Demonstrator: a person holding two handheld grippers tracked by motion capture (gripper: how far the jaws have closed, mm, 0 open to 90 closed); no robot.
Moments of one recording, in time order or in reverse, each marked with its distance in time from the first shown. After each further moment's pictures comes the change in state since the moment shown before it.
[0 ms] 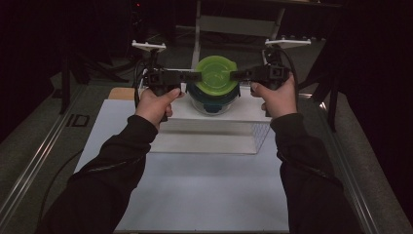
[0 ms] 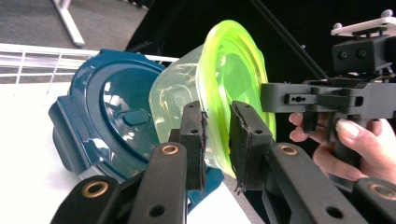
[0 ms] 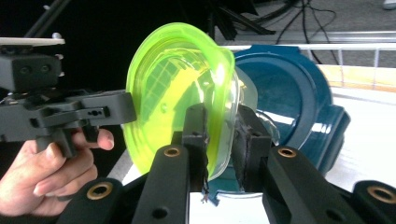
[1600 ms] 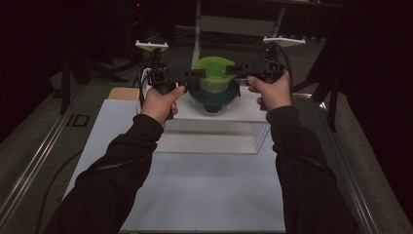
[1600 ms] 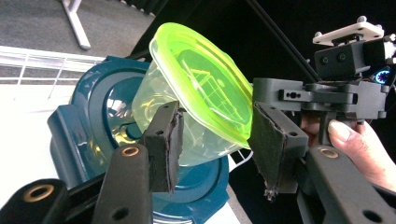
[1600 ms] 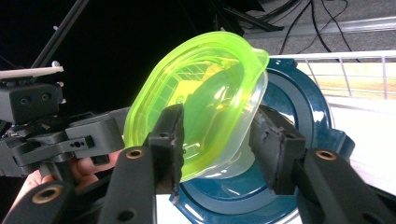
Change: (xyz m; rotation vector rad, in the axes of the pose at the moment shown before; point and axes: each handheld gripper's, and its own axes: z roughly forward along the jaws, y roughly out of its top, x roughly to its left) left arm 0.003 0.001 0.006 -0.032 0.011 -0.047; right arm -0.019 0.013 0.018 -0.003 0.052 0.084
